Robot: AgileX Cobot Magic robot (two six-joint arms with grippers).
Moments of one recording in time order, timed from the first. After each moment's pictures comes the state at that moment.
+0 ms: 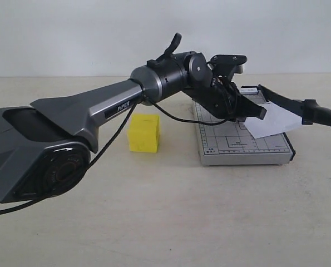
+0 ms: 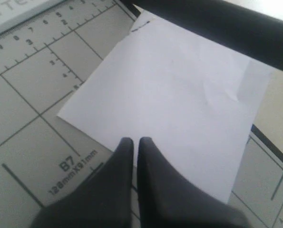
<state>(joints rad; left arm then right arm) -0.84 2.72 -2.48 -0.43 0.72 0.22 0.08 0.46 -0.31 0.25 0.38 -0.14</state>
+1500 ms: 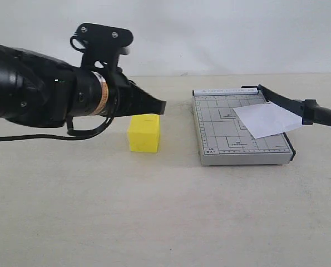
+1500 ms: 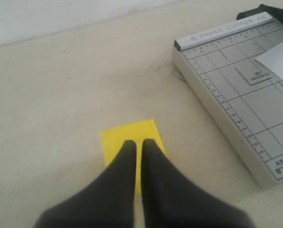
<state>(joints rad) -0.85 1.71 -1.02 1.42 0.32 -1.61 0.08 0.46 -0.31 0.25 0.44 -0.16</state>
